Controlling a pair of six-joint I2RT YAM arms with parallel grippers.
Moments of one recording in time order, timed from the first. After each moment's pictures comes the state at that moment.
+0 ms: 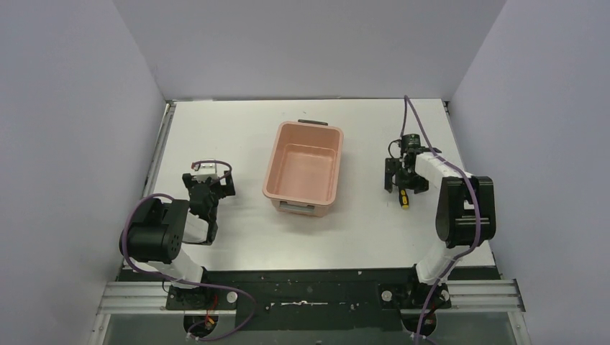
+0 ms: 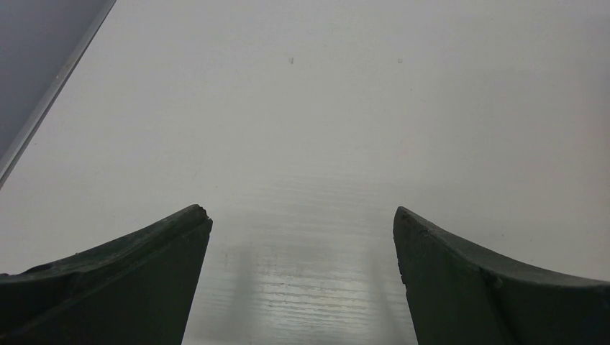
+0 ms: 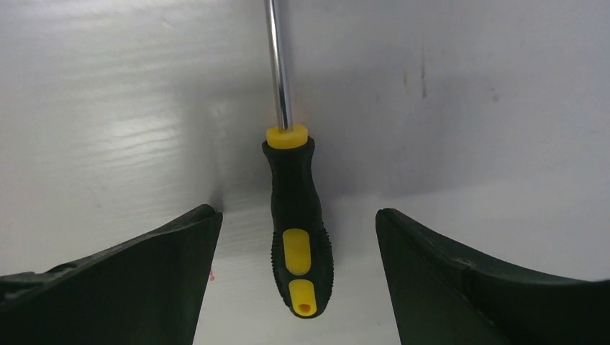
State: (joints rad) left arm -0.09 1.62 0.24 1.19 -0.21 -0.02; right arm 0.02 1.71 1.12 -0.61 0.15 0.08
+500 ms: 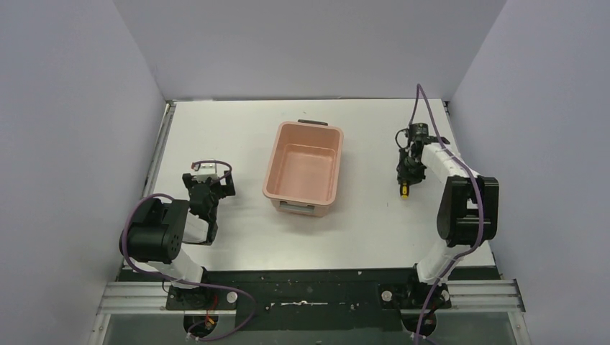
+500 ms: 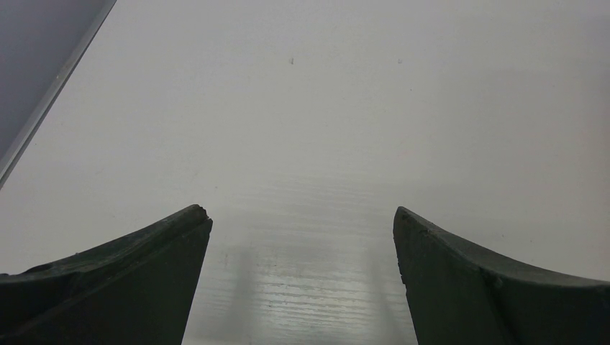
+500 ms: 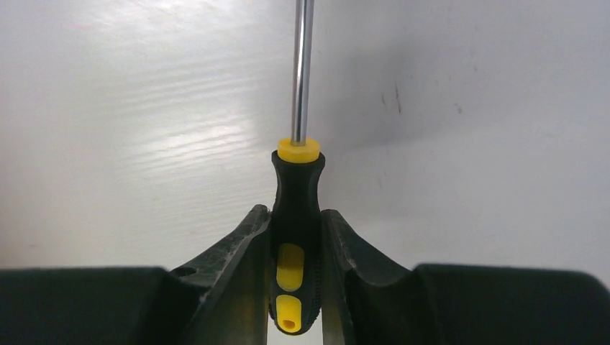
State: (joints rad) left arm -0.09 1.62 0.24 1.19 -0.21 -0.02; right arm -0.02 1.75 1.18 -0.70 0.08 0.11
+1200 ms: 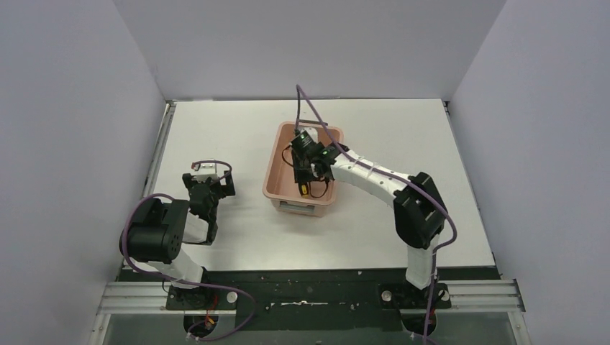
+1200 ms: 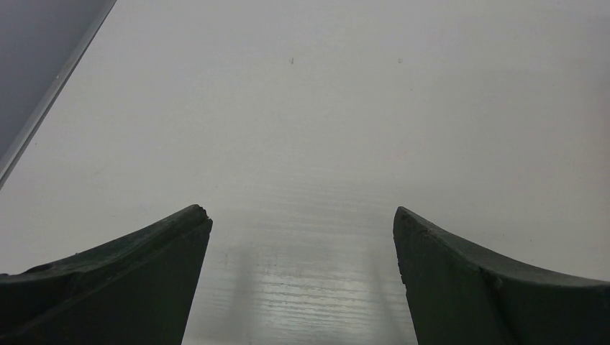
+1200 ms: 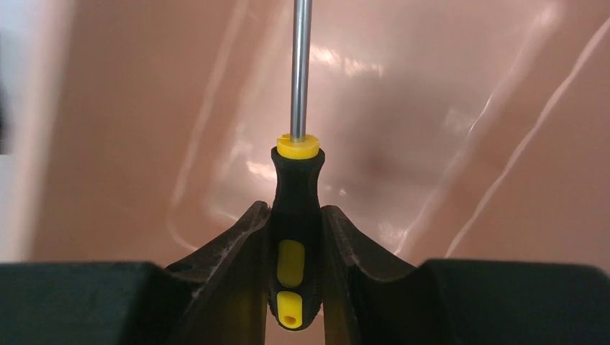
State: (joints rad) left arm -0.09 1.62 0.24 1.19 -0.21 -0.02; right arm 0.78 1.85 1.58 -0.63 0.15 0.52
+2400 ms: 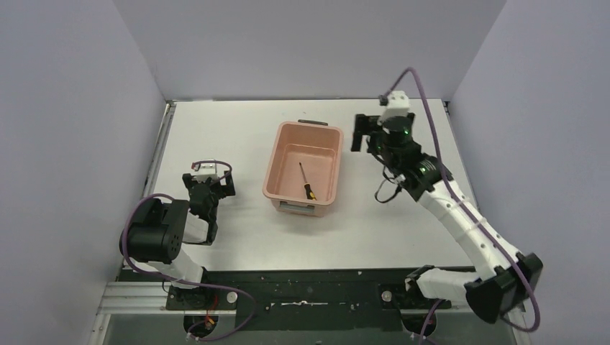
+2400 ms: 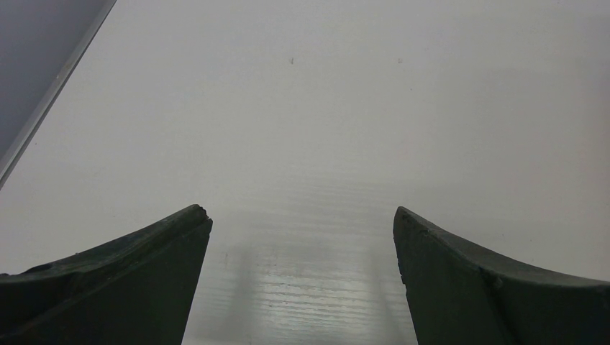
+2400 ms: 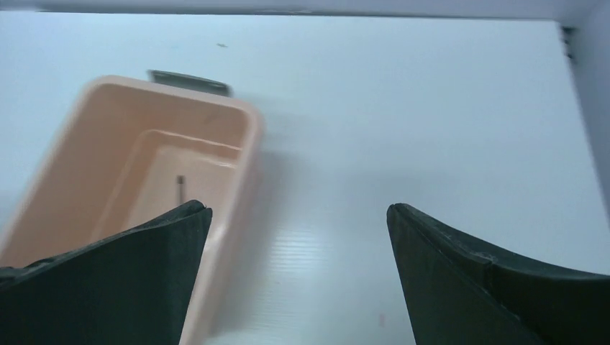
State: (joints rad) left arm -0.09 1.62 0.24 1.19 -0.21 -0.02; right arm 0.57 1.30 1.34 -0.46 0.32 0.22
